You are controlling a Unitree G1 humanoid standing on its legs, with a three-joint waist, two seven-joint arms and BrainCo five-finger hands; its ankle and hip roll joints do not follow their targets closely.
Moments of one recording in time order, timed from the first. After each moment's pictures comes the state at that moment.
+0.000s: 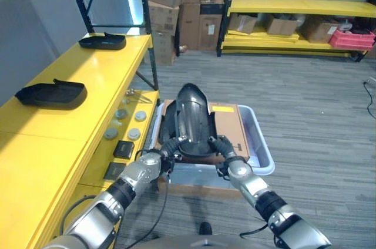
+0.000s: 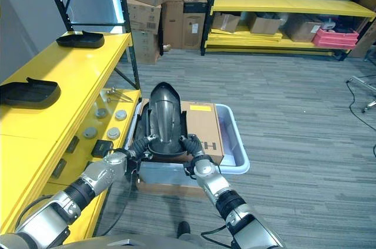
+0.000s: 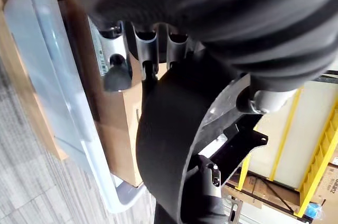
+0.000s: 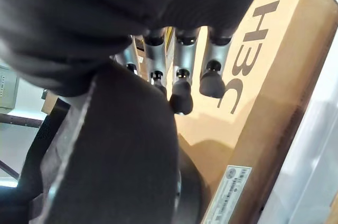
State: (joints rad) left arm -0.41 0.21 -0.63 0.53 -0.68 0.25 0.02; right arm -0.30 -0.31 0.51 0.57 0.31 0.01 -0.27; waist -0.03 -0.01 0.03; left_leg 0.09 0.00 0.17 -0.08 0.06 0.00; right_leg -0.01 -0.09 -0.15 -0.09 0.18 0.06
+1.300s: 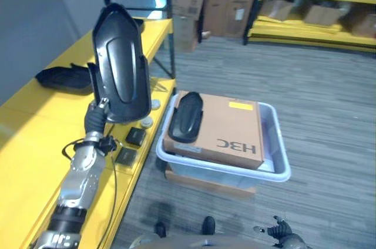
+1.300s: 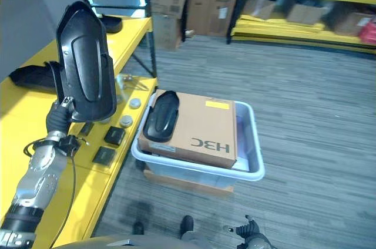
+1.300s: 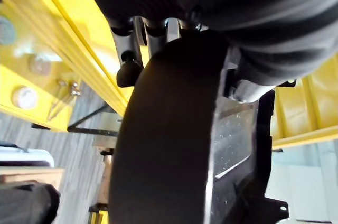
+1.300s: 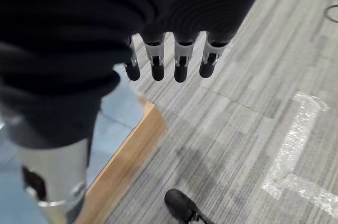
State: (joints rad) left arm 0.00 0.41 -0.03 -0.06 -0.58 -0.05 0.19; right arm 0.15 -0.42 0.23 0.84 -0.06 0.07 -0.18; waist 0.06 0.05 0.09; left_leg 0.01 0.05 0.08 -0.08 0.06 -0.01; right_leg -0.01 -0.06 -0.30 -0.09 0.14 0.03
